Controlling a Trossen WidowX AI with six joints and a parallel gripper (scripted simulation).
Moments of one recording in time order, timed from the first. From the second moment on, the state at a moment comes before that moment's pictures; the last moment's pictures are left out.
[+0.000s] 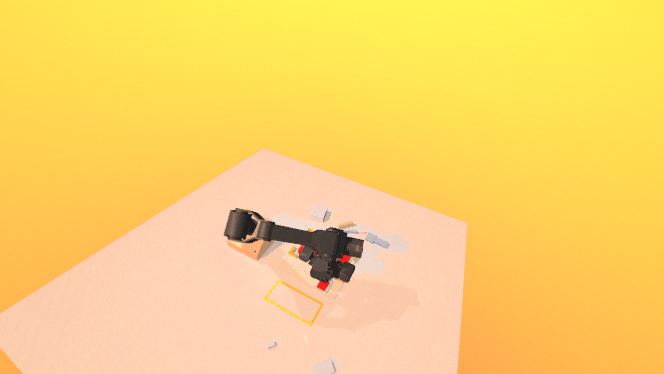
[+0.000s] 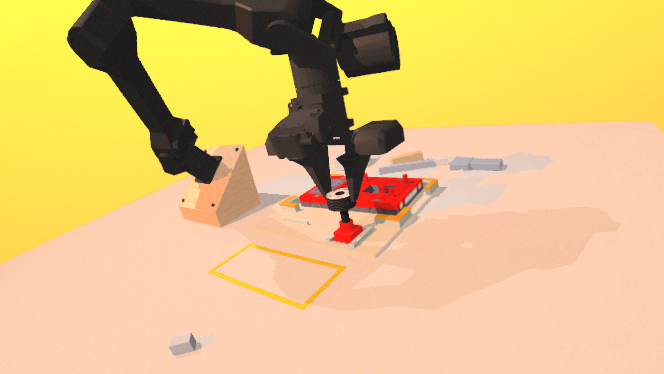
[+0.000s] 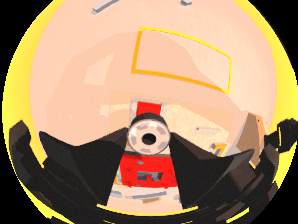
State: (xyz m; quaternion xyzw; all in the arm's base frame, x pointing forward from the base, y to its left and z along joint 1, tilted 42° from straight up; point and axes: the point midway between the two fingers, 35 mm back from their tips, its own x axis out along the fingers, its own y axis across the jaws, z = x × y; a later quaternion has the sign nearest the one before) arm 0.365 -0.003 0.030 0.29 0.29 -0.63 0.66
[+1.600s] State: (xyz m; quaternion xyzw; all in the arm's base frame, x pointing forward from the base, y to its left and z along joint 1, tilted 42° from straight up) arm 0.348 -0.003 0.087 0.29 0.29 -0.63 0.66
